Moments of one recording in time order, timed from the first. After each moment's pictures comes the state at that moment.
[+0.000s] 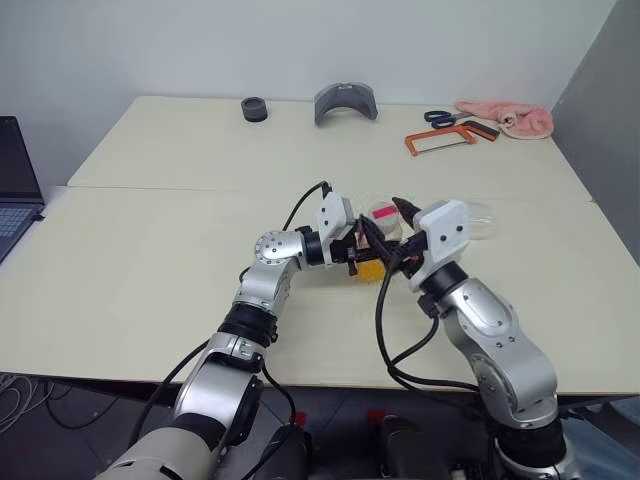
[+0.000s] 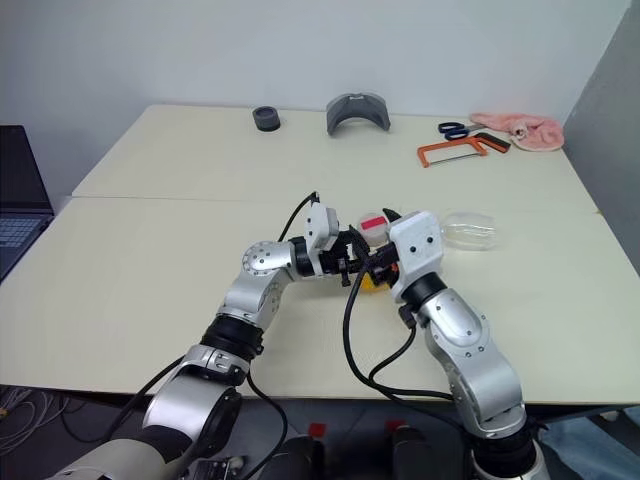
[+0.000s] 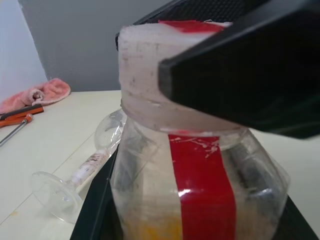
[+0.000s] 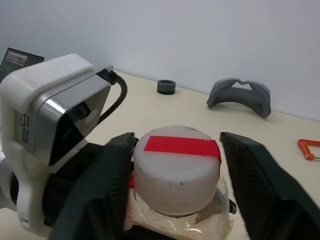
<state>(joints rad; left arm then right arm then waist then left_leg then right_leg) -0.78 0.15 -0.13 0.57 -0.23 -0.15 -1.13 -0.28 -0.18 0.21 -0.62 0.16 0.57 0.16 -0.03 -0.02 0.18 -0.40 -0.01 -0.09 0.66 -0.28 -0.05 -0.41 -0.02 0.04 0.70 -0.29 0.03</state>
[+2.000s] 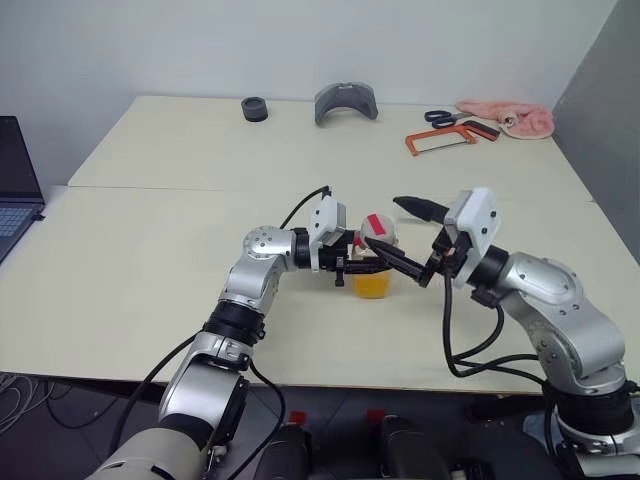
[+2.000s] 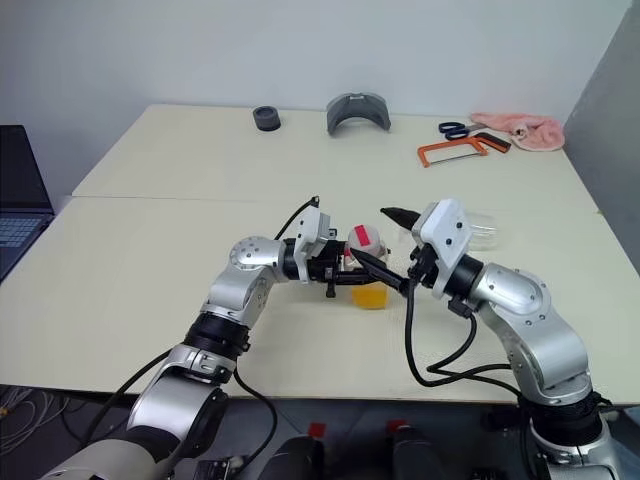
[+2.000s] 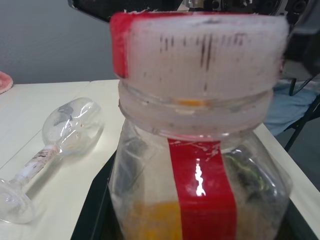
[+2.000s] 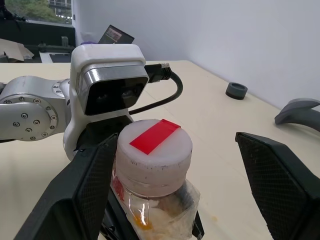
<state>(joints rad) -0.77 0.23 -0.16 0.47 -0.29 0.00 -1.32 -0.38 -0.51 0.03 -0.56 0.42 0.55 0.61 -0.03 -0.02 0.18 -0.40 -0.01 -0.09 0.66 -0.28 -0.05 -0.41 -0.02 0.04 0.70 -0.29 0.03</state>
